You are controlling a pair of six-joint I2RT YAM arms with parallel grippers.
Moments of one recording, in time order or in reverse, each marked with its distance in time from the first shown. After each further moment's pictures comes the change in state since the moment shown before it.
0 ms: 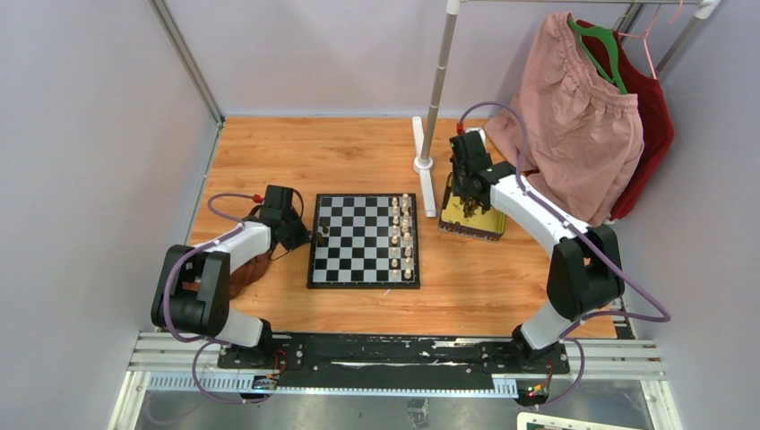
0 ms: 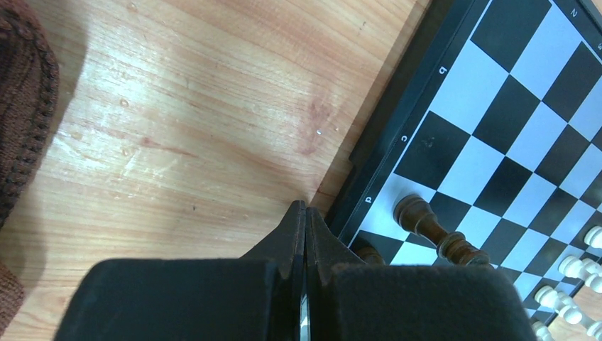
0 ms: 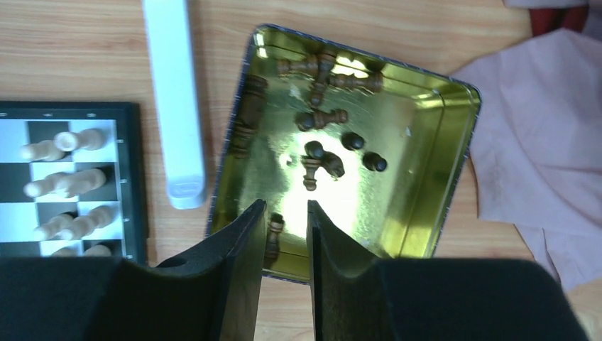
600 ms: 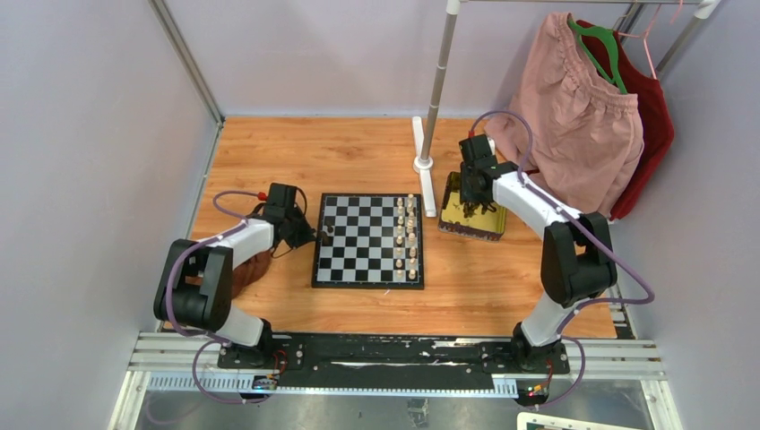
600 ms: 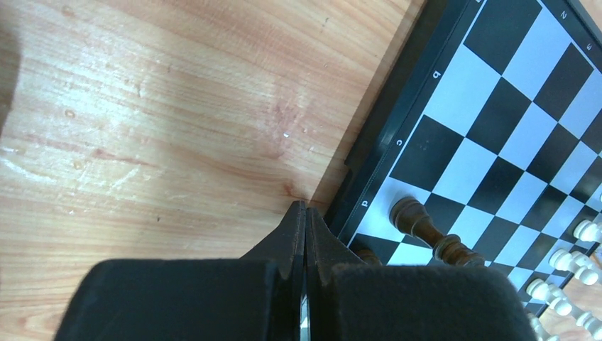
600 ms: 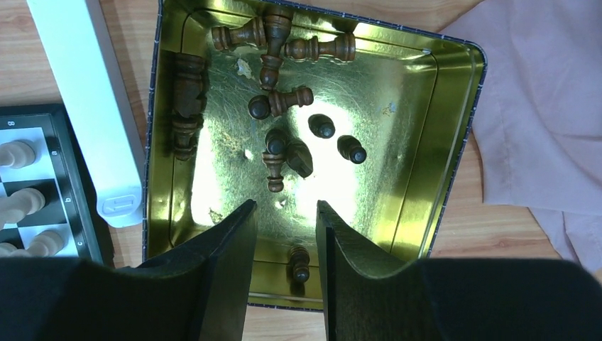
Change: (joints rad) left arm -0.020 0.028 0.015 0.019 0.034 -0.006; right arm -0.109 0.076 -0.035 -0.024 -0.038 0.040
